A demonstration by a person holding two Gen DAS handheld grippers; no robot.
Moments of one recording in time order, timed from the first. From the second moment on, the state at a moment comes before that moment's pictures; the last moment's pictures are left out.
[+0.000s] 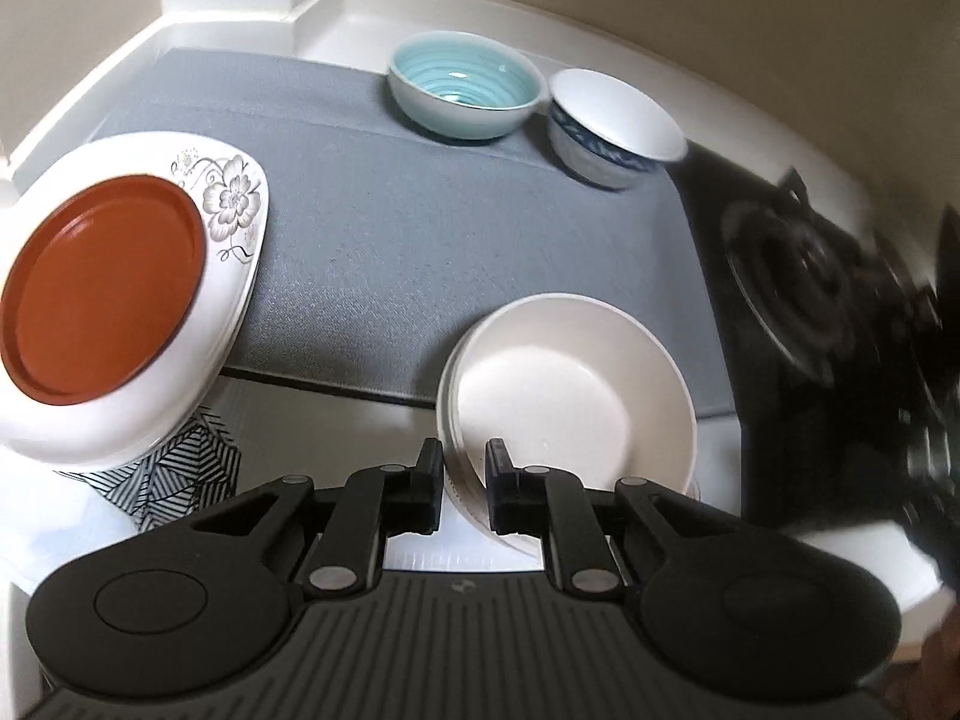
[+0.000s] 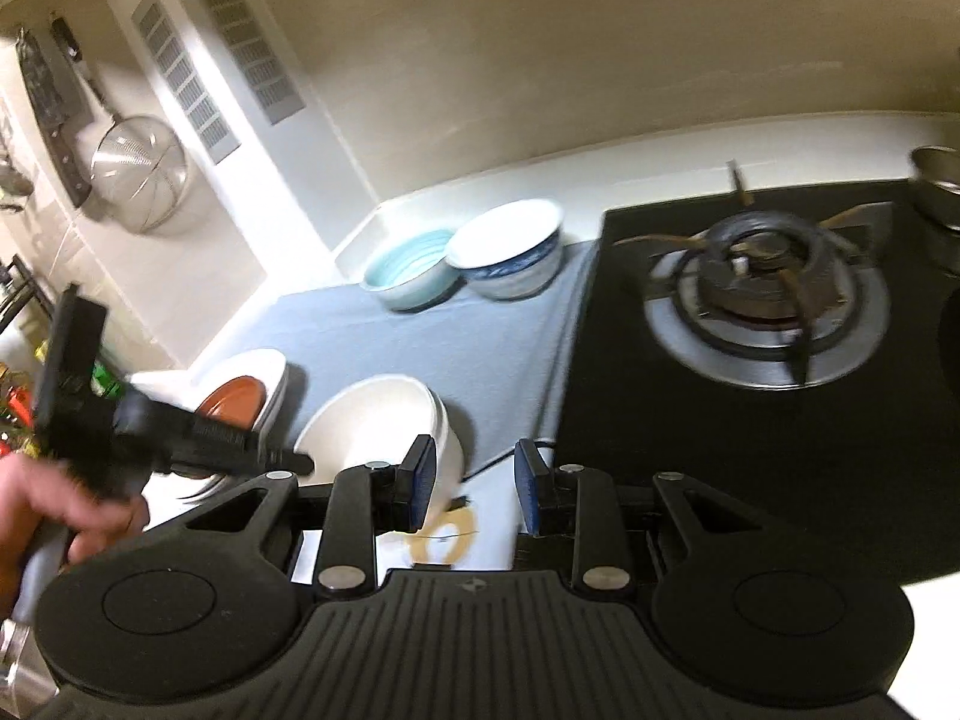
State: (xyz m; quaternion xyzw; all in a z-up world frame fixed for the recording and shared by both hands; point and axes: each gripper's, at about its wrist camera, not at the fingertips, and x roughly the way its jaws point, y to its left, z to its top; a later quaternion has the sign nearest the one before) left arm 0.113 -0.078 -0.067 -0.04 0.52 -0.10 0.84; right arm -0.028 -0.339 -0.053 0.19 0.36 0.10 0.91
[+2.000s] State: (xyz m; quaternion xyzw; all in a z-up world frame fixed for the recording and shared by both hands) left arm 0.322 -0.015 -0.088 -0.08 0.53 -0.16 0.83; right arm 0.027 -0.221 -0.007 0.08 0.42 -0.17 0.89
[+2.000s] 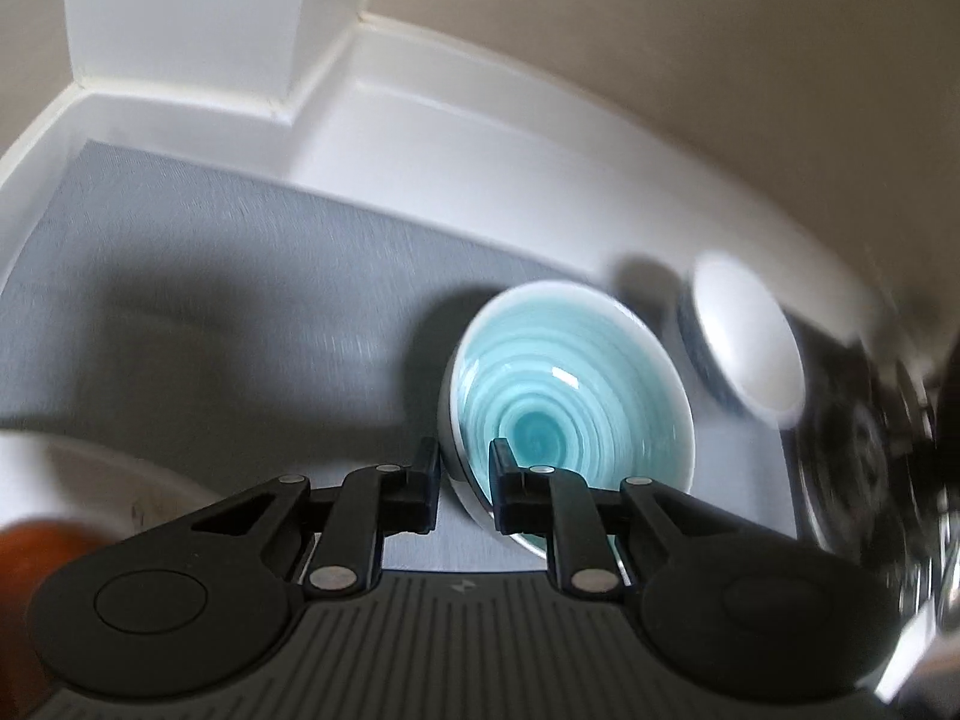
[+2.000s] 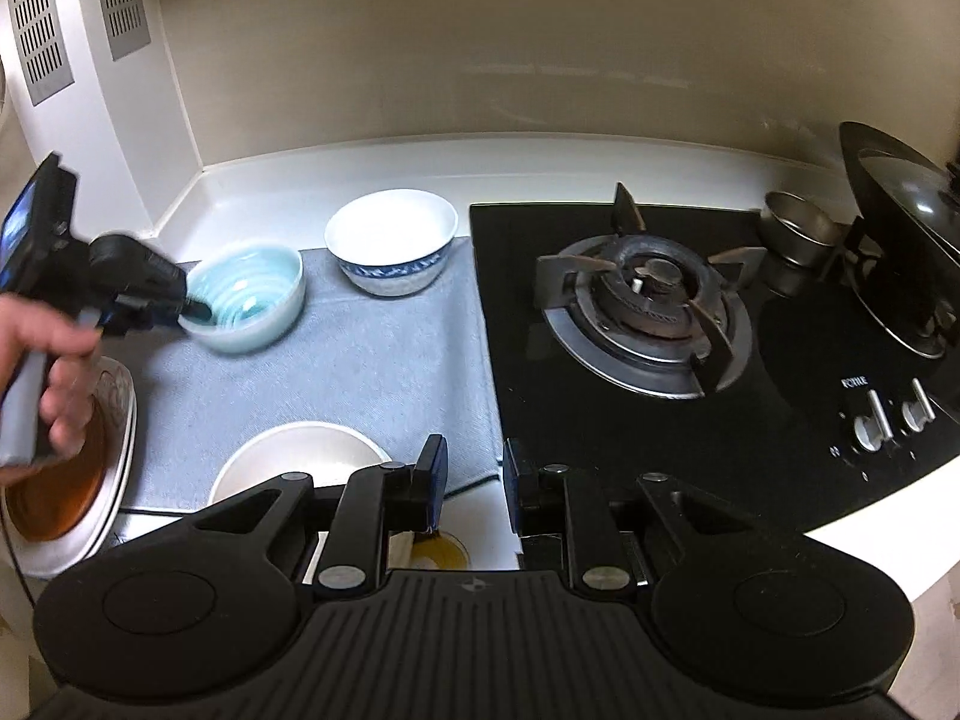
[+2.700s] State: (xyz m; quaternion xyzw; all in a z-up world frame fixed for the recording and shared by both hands) left arm 0.315 -0.019 -0.079 -0.02 0.48 -0.23 0.85; right arm 0.107 -0.208 -0.019 0.07 0.43 -0.11 0.89
